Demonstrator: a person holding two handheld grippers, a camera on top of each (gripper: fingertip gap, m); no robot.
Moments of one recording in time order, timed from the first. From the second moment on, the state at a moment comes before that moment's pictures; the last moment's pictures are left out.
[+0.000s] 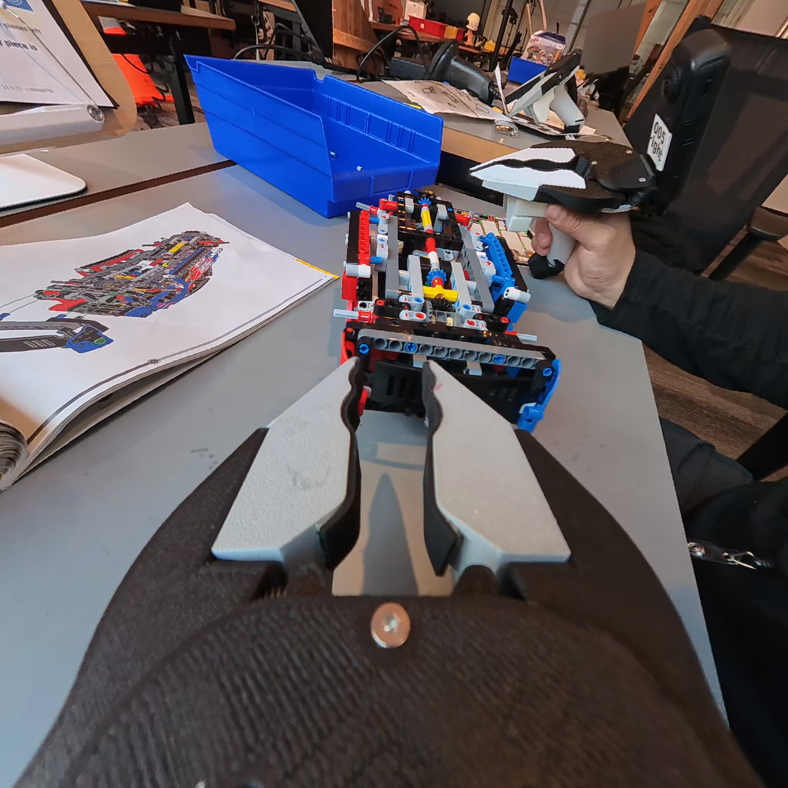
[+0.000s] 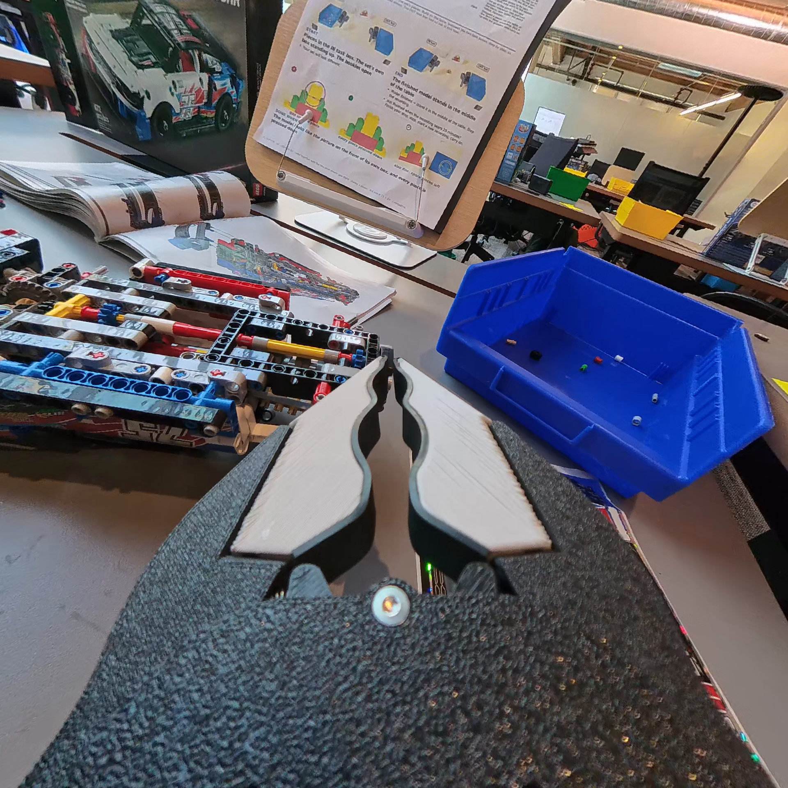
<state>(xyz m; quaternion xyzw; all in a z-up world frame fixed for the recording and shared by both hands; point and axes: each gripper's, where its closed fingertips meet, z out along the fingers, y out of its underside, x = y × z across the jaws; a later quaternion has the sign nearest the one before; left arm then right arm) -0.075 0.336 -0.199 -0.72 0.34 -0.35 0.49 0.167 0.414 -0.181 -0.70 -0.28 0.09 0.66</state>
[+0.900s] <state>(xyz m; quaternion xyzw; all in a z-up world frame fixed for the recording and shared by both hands) -0.107 0.501 -0.131 -0.84 0.31 -0.17 0.41 0.168 0.412 -0.178 -0.69 -0.27 0.10 0.66</state>
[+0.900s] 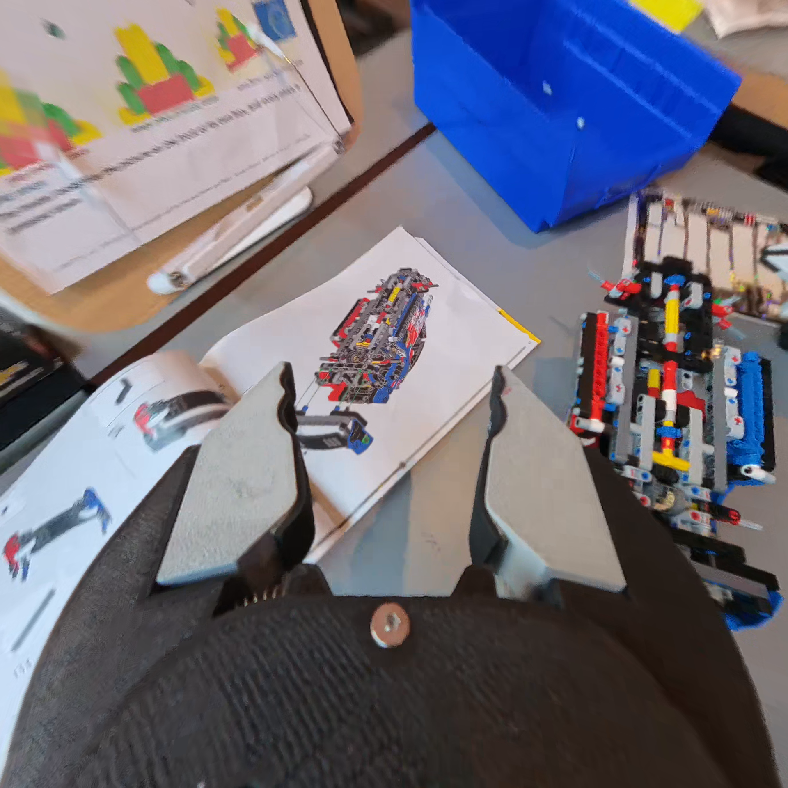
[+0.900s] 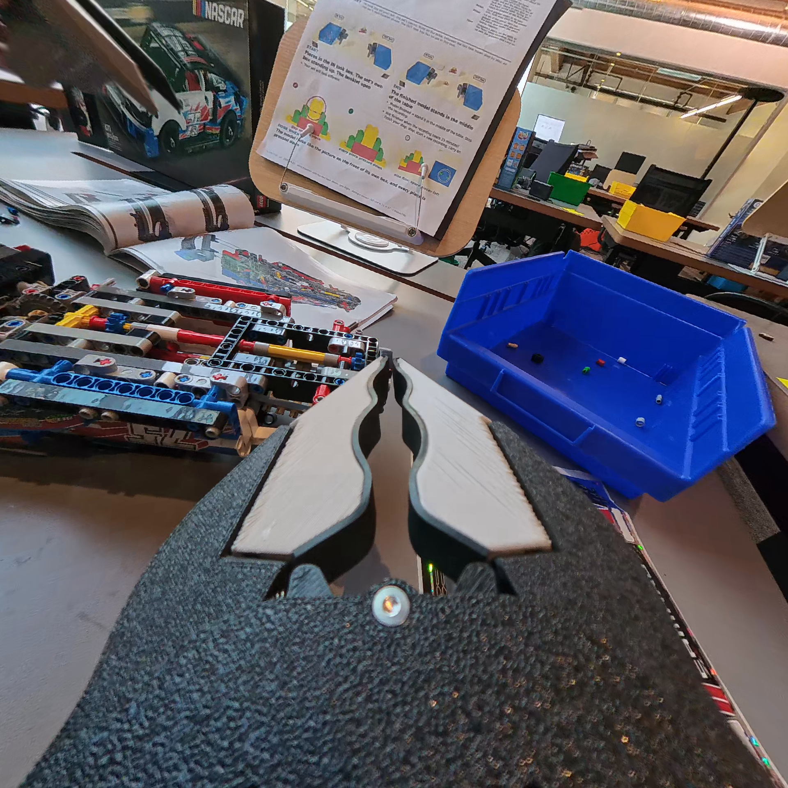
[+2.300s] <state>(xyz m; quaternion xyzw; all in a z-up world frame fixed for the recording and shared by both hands) -0.087 0.530 -0.258 -0.91 0.34 -0.12 0.21 0.167 0.409 -0.174 -0.68 -0.27 0.13 0.67</state>
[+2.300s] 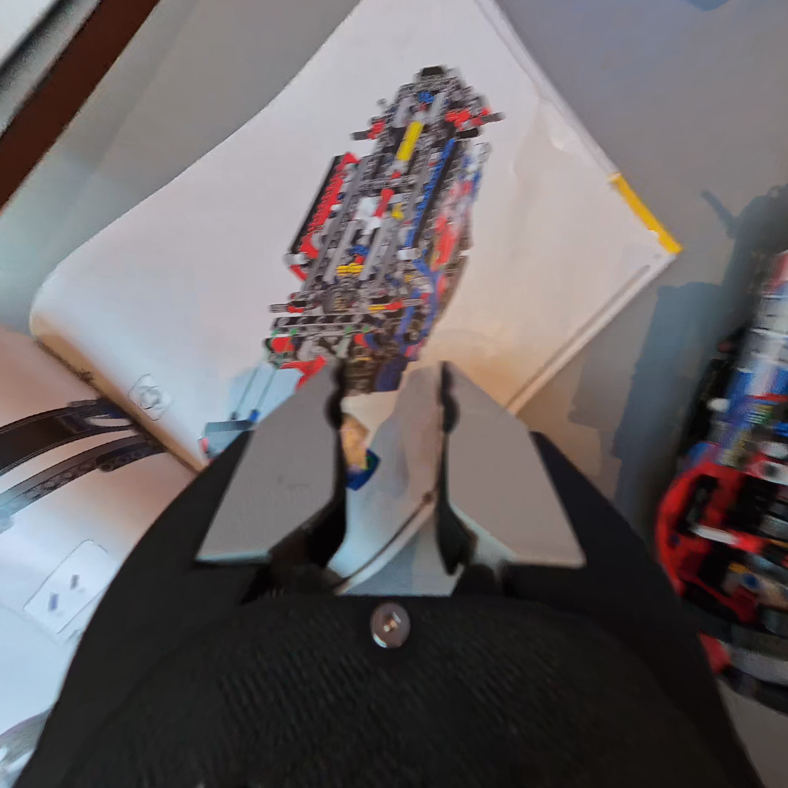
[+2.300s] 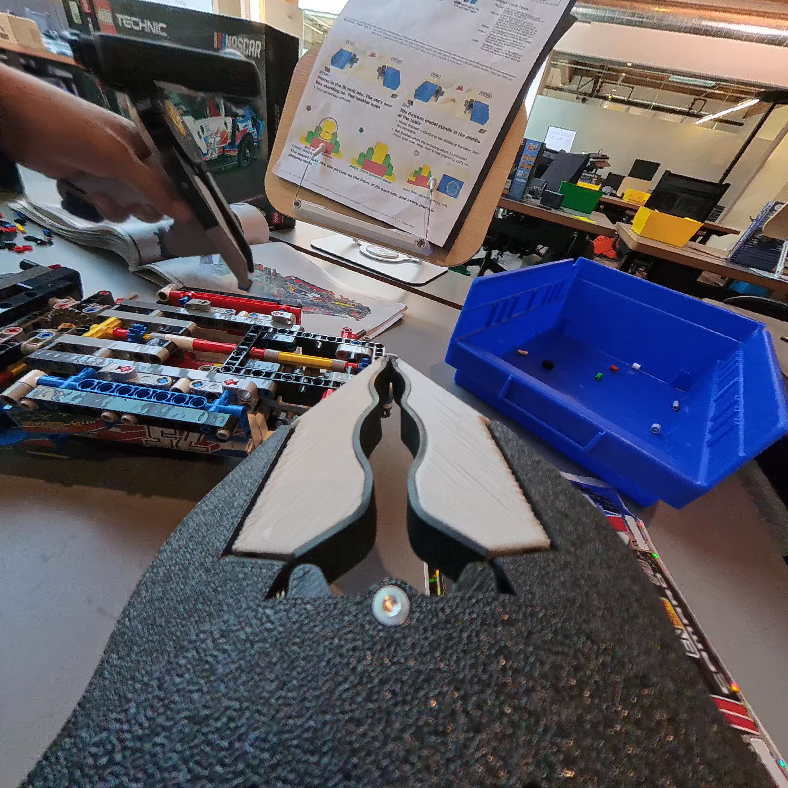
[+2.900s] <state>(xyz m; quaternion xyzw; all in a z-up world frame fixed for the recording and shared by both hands) -0.063 0.535 -0.280 -0.90 0.36 -0.10 0.25 0.167 0.409 -0.174 -0.69 -0.27 0.13 0.66</state>
